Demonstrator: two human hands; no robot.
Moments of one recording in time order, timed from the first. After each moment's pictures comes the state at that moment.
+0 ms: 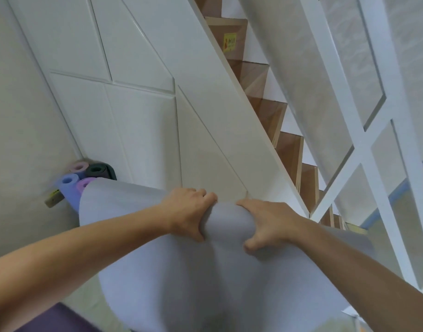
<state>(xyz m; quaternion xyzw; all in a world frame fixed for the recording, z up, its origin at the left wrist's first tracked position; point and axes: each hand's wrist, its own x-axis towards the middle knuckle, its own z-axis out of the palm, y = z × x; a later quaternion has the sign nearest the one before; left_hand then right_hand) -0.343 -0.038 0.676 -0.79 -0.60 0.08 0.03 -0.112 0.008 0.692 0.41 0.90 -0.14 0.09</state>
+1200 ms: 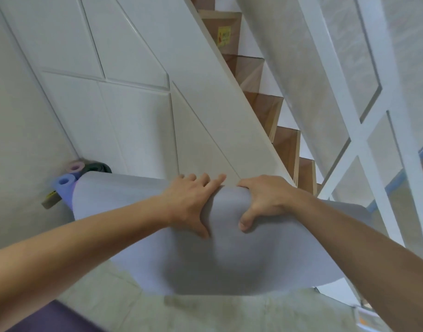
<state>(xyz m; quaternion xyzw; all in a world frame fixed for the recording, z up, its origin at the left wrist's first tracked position) -0.339 -0.031 0.686 -0.80 -0.59 0.09 0.05 -0.125 0.033 0.721 0.44 0.88 -0.16 0.08</state>
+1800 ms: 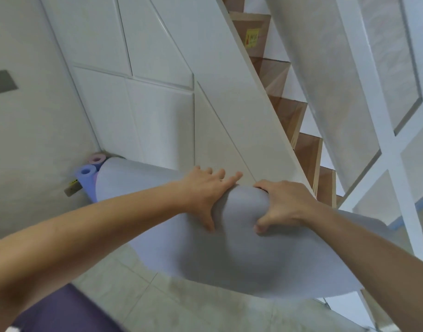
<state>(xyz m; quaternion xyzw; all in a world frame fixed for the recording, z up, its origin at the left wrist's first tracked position) -0.355 -0.020 0.704 -0.80 -0.58 0.13 0.05 -0.134 0.037 0.710 0.44 0.89 -0.11 0.03</state>
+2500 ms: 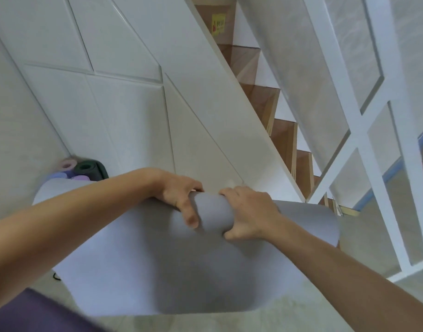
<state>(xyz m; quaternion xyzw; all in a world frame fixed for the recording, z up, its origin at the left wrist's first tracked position) -0.365 0.000 0.715 -0.70 -0.61 0.13 -0.36 -0.150 0.013 0.655 0.41 0.91 -0.03 0.01</state>
